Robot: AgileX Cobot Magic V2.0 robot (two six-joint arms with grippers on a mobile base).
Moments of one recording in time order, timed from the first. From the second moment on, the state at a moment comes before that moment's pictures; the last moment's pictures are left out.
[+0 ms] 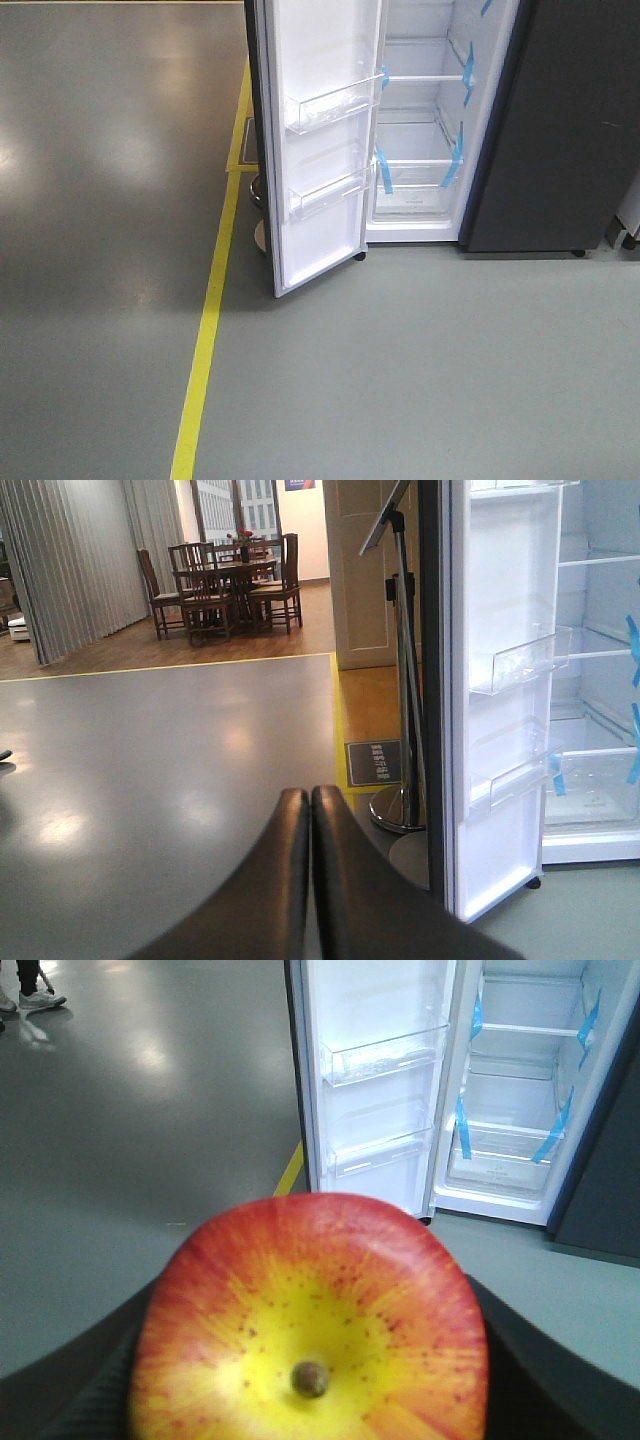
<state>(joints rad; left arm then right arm) 0.06 -0.01 0.02 0.08 0.08 -0.06 -0.06 0.91 -1.32 0.39 1.00 -0.29</state>
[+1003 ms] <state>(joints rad) 0.06 -0.01 0.02 0.08 0.08 -0.06 -0.06 0.91 -1.32 0.39 1.00 -0.29</state>
